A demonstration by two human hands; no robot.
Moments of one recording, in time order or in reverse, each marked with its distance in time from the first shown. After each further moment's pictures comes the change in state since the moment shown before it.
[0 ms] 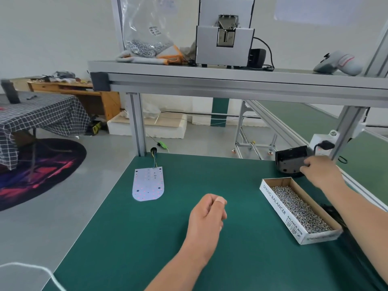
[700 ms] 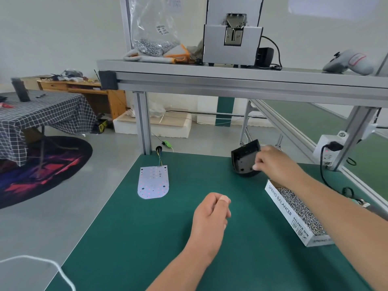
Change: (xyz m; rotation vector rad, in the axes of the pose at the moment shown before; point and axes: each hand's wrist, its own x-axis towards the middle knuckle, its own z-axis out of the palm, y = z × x) left_hand -0.001 0.001 0.001 -0.017 0.023 -0.004; right_hand -0.030 -0.124 0.001 -0.015 -0.199 -0.491
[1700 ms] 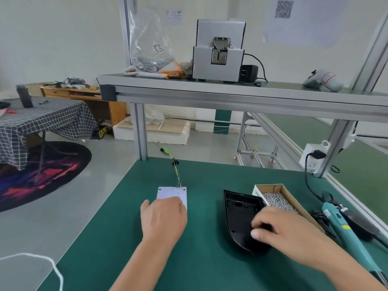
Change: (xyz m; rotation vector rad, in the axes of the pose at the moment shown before) left_hand 0.009 0.023 -0.057 1.392 0.321 -0.022; right_hand -0.186 -0.025 -0.024 0.219 -0.236 -0.128
